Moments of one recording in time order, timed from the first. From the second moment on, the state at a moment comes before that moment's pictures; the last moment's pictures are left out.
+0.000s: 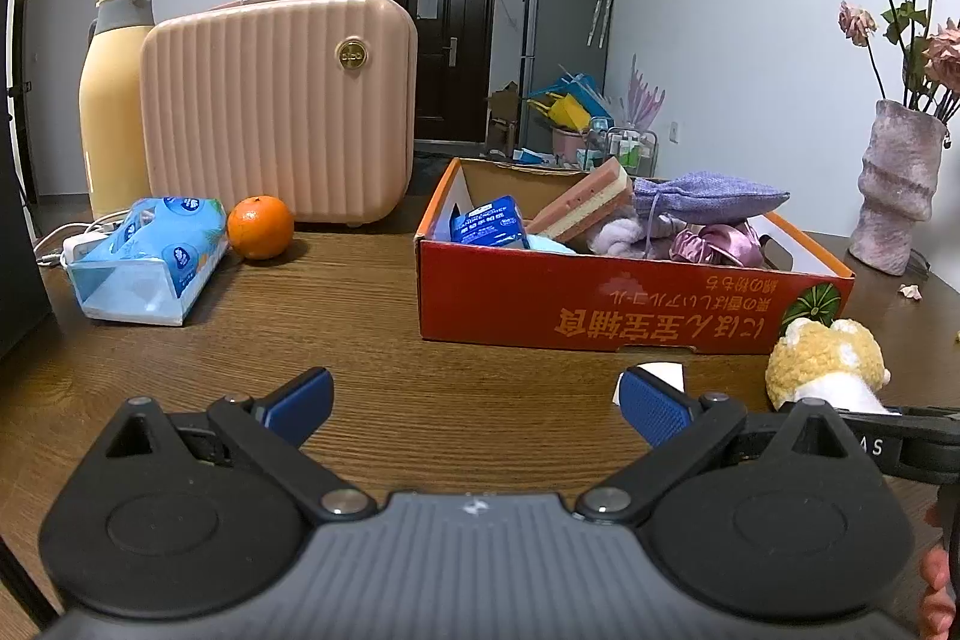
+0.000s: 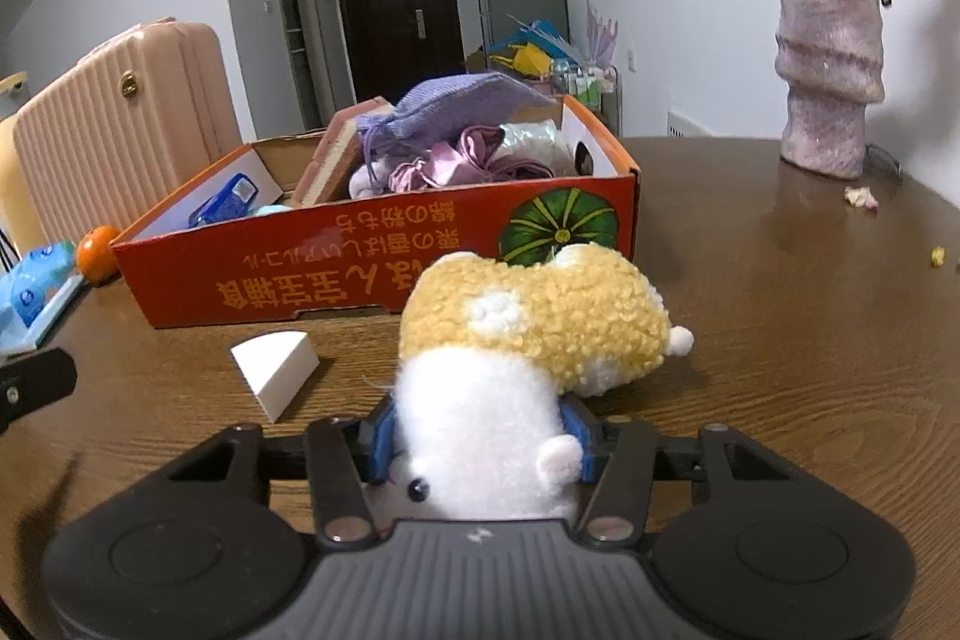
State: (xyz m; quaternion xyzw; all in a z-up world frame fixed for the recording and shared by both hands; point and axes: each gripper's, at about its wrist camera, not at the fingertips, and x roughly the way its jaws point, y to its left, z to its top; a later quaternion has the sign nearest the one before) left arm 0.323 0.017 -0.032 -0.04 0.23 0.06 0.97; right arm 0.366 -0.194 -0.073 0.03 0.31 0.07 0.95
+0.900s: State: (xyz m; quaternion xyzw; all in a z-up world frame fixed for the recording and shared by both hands) left arm 0.354 -0.010 -0.044 -0.01 0.27 0.03 0.96; right arm 0.355 -0.233 -0.056 -0.01 0.22 0.02 0.98
